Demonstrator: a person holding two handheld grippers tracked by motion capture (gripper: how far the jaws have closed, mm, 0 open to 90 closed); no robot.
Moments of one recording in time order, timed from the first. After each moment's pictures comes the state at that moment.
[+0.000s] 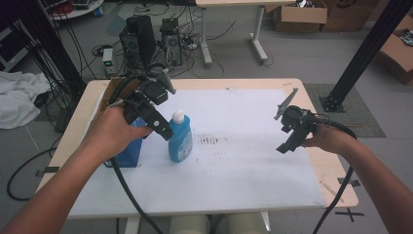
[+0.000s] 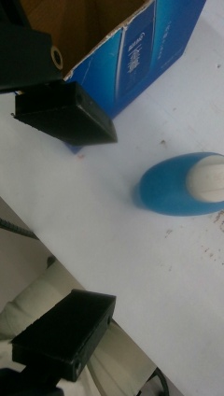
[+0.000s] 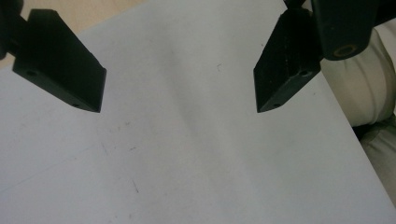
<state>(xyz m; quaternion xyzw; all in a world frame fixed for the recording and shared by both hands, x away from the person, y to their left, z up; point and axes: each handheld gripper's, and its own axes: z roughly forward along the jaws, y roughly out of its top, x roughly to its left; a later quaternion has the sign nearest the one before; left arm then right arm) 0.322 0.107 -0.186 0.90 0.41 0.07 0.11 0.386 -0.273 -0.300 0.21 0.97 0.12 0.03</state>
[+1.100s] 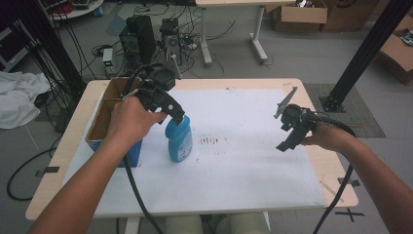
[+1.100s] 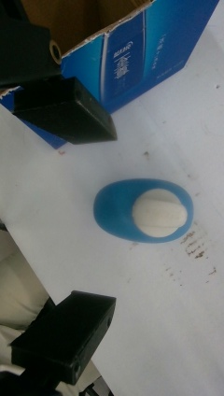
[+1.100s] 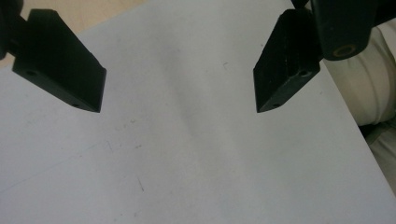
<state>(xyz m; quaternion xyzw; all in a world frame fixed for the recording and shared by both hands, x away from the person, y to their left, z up) 0.364 0.092 -0.194 0.86 0.49 0.07 0.12 0.392 -0.275 -0.301 0.20 0.97 0.12 0.03</state>
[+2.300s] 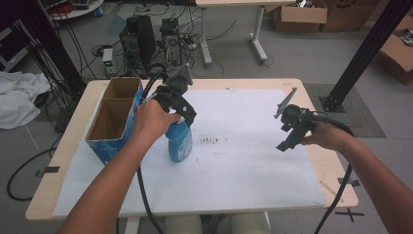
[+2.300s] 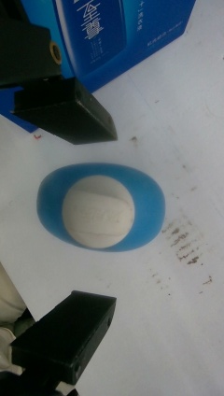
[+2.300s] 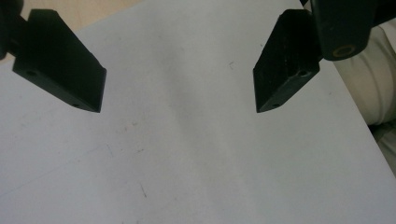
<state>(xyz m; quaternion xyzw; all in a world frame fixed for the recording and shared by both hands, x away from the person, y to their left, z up) 0.399 0.069 -0.240 0.85 0.51 0.04 0.10 0.400 -0.279 -0.311 0.21 0.97 0.12 0.02</state>
